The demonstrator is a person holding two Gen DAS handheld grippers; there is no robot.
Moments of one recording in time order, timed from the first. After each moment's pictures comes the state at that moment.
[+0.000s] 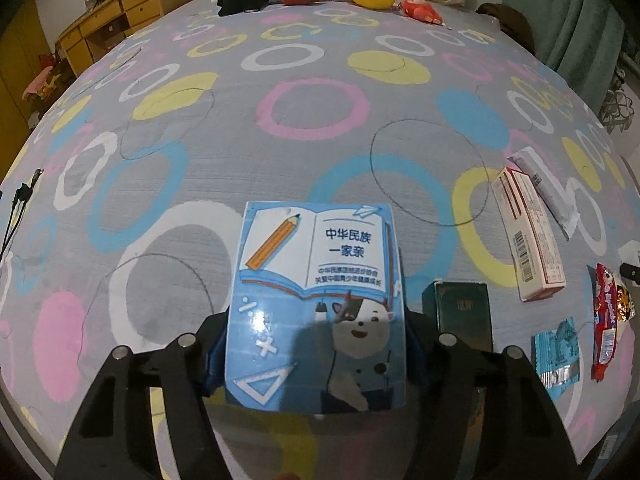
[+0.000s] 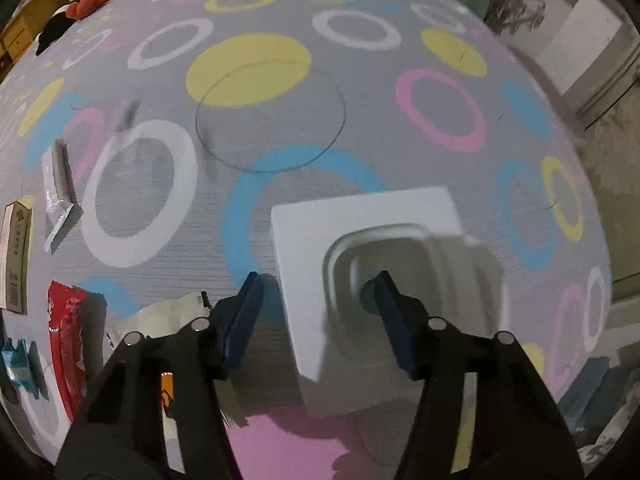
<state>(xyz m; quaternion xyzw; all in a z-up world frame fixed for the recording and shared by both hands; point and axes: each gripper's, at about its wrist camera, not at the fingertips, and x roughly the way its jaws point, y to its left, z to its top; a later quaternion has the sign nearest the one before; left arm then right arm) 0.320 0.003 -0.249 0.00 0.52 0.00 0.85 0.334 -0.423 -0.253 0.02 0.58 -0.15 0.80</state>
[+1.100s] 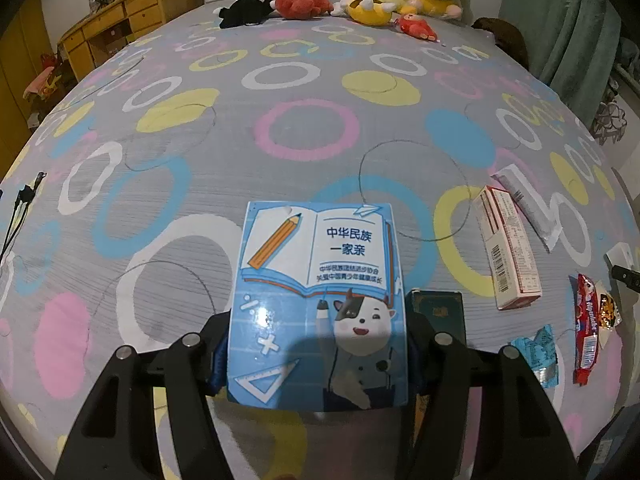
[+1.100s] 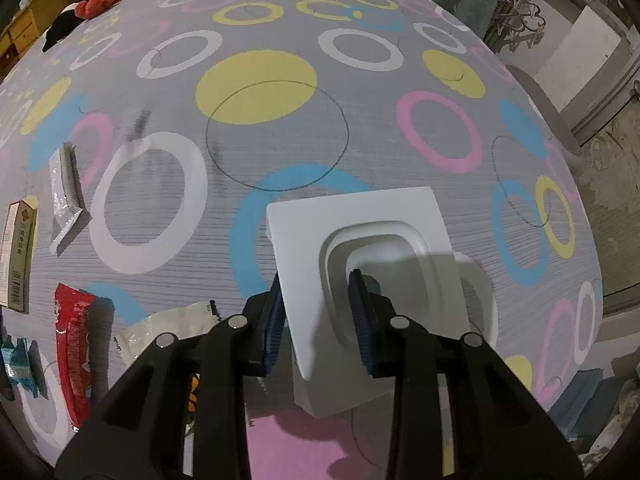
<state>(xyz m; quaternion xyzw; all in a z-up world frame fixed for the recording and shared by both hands) 0.310 0.004 -0.232 -0.01 0.50 -0.01 0.86 0.328 -0.412 -0.240 0.00 0.56 -0.15 0.82</state>
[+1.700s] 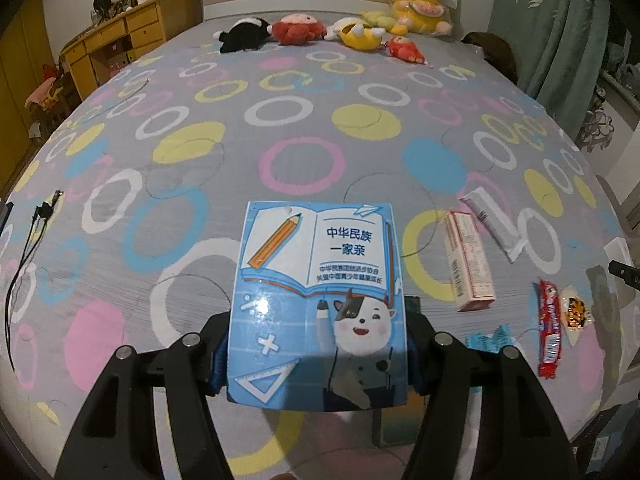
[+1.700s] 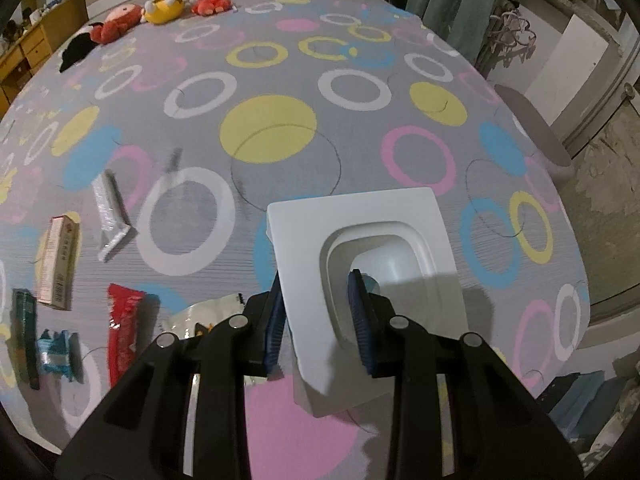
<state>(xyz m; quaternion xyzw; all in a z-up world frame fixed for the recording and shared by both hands) 0.289 0.001 -0.177 -0.01 0.48 -0.02 0.88 0.300 -0.402 -0.181 0.01 0.52 -0.13 0.84</state>
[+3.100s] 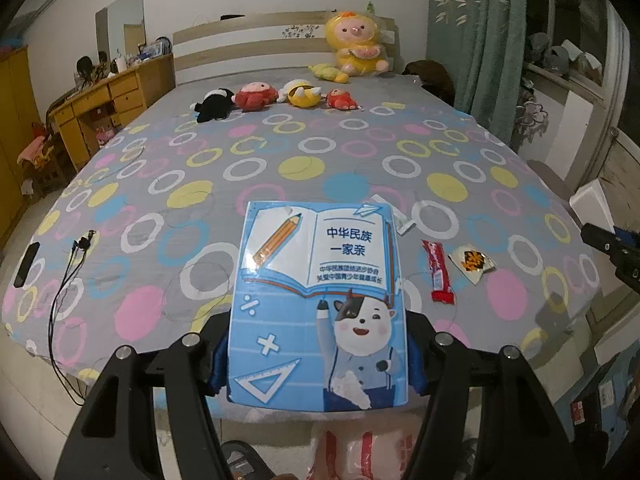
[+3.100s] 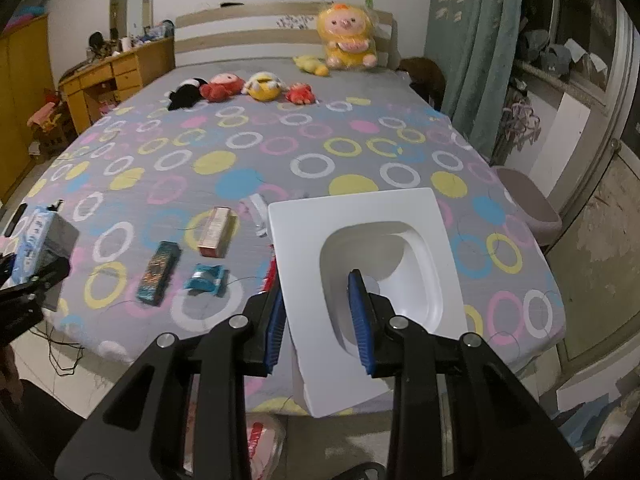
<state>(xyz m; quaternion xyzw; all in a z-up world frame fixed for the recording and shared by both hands) 0.120 -0.045 -0.071 0.03 0.39 -0.08 0.92 0.102 -0.290 -0.047 -0.03 0.38 -0.03 0.92</state>
